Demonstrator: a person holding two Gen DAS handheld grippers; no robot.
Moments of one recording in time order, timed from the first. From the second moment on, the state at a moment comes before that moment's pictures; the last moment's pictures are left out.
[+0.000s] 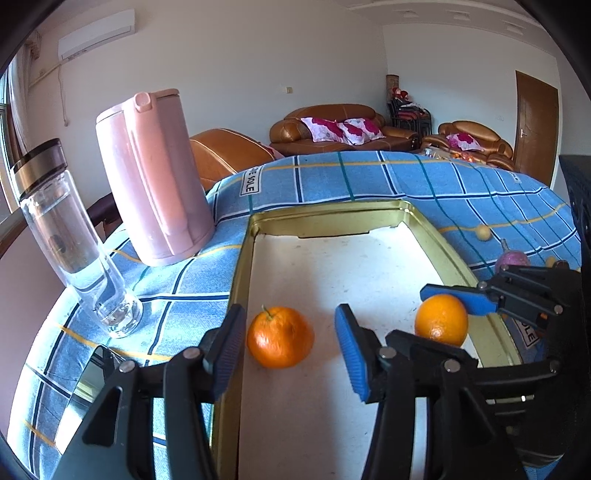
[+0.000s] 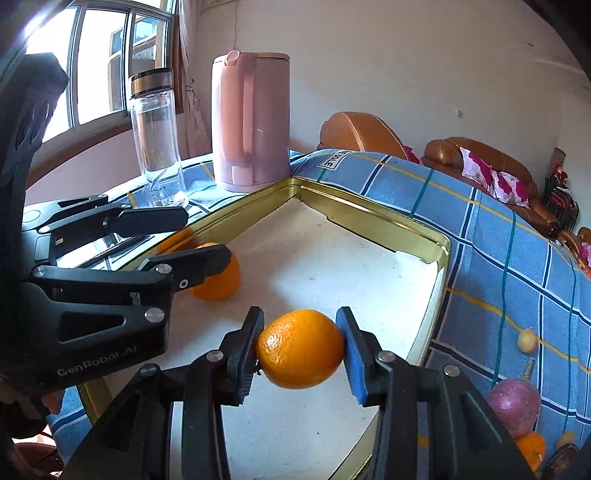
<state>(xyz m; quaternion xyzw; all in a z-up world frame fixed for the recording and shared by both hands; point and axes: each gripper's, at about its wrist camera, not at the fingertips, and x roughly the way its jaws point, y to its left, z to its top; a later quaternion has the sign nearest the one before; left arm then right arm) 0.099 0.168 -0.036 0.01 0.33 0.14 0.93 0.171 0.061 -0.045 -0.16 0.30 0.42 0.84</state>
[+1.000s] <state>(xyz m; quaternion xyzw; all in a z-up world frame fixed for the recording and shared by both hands) 0.062 0.080 -0.007 -0.02 0.22 0.07 0.97 0.127 -0.103 -0.027 -0.11 0.26 0.31 0.91</state>
